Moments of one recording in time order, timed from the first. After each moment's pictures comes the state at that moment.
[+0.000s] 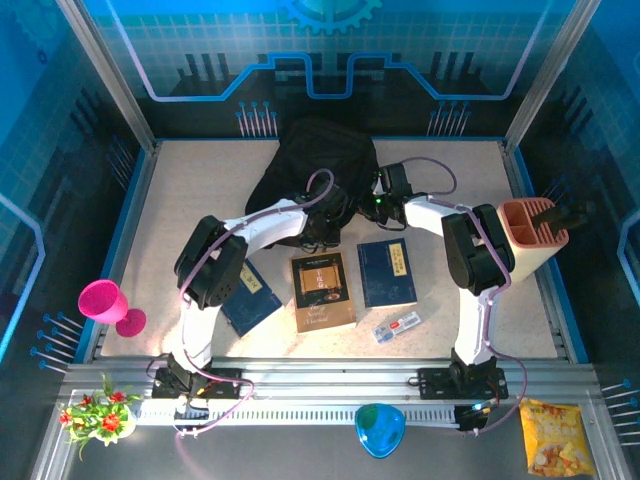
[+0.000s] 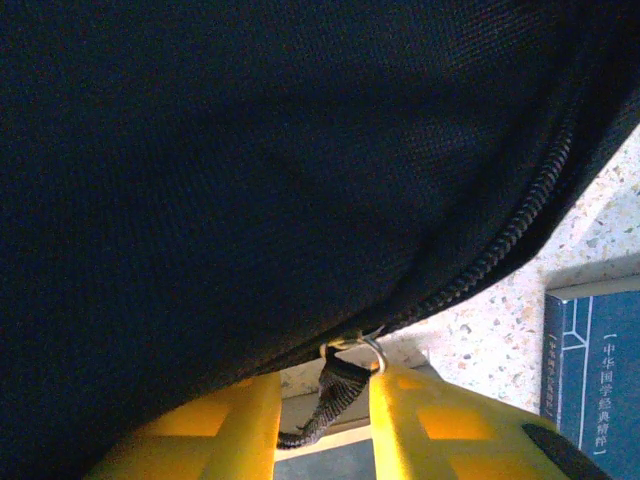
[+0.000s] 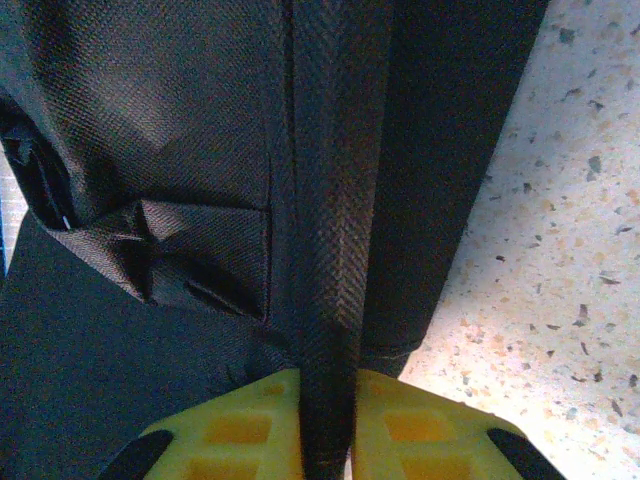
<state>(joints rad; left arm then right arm) -0.62 2.07 1.55 -0.72 -0.02 -0.72 0.31 2.03 1.30 -0.08 -0.35 0.77</state>
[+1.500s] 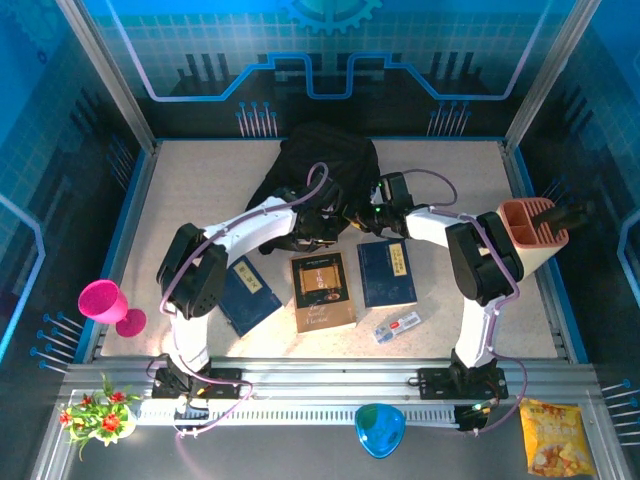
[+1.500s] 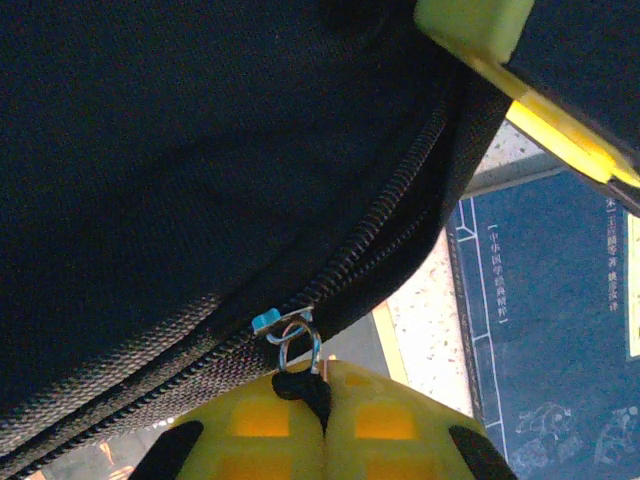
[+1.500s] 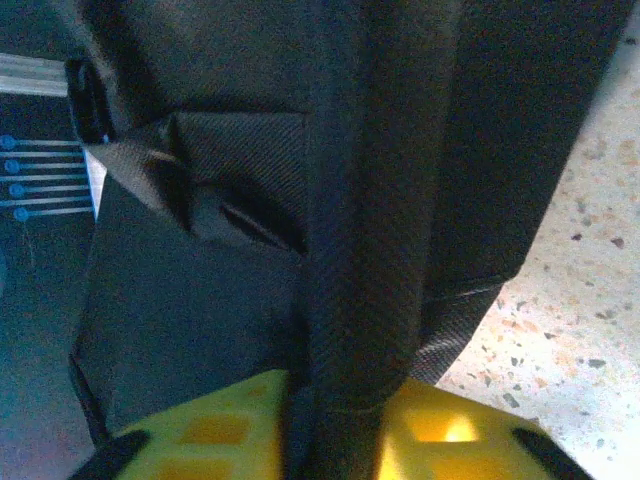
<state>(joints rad) -0.62 1.94 1.53 -0.77 0.08 -0.60 0.35 1.94 1.15 0.02 -0.47 0.93</state>
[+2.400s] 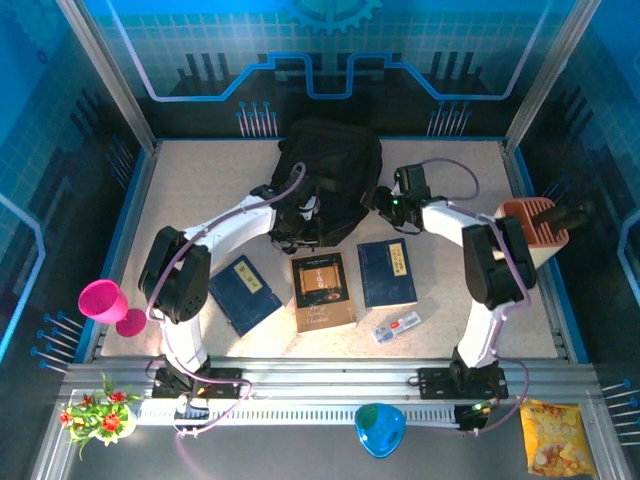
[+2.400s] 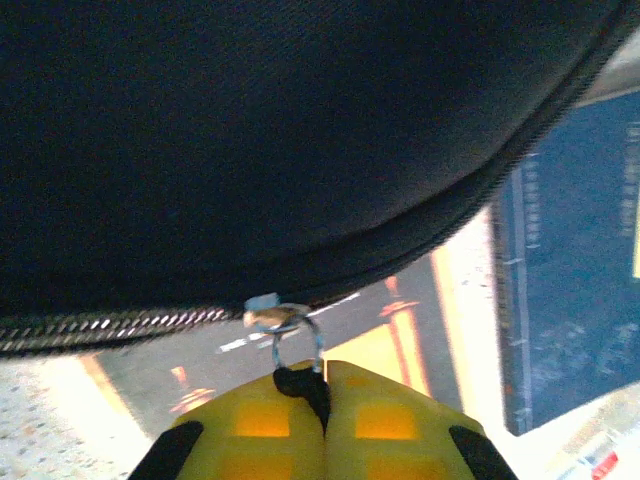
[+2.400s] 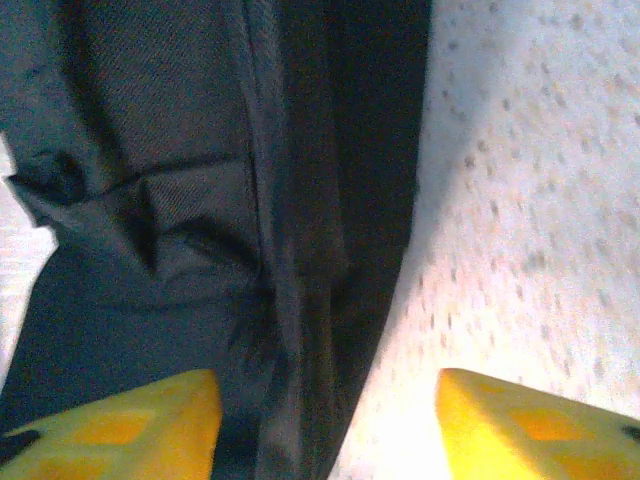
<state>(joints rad) -0.53 1.85 1.43 -0.79 0.24 -0.51 0.25 1.83 1.13 -0.09 -0.30 0.79</state>
